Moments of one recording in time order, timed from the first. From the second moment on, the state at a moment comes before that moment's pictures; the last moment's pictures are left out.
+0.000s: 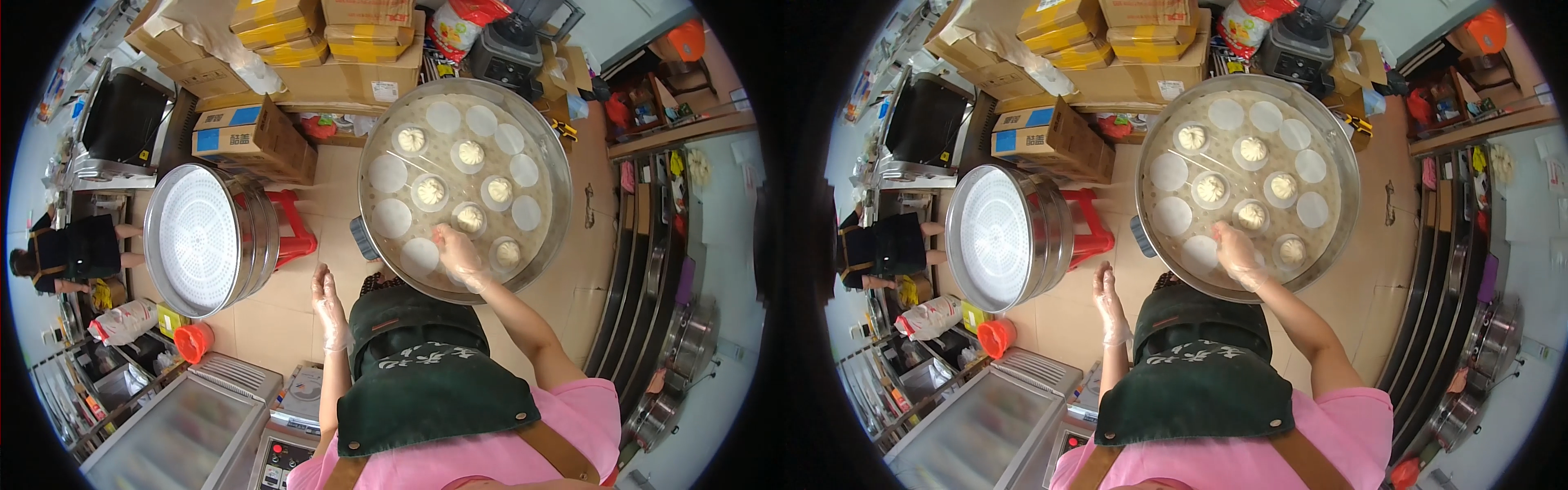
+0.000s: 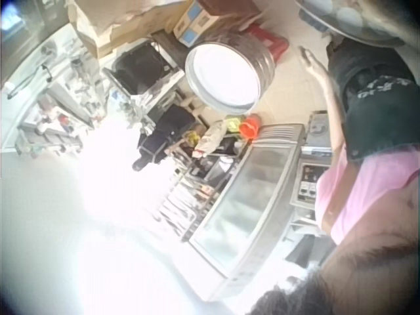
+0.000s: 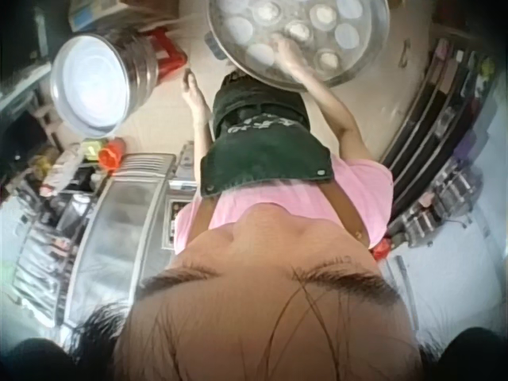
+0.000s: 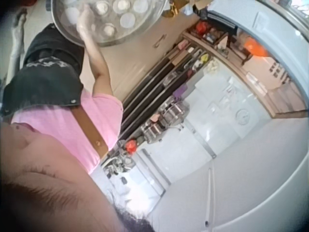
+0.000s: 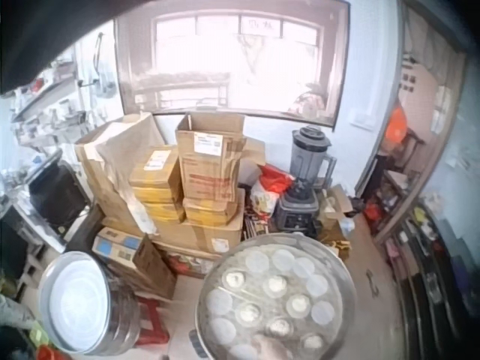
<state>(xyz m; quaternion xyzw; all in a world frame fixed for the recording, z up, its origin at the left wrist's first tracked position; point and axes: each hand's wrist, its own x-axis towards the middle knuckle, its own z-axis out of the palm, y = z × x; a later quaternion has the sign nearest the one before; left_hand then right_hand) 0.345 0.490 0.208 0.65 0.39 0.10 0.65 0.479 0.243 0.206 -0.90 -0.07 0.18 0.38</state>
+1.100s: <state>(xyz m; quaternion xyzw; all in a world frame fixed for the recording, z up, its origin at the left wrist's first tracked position) 0.359 0.465 0.200 0.66 0.33 0.09 0.67 0.436 0.168 0.199 -0.93 -0.02 0.17 0.32</state>
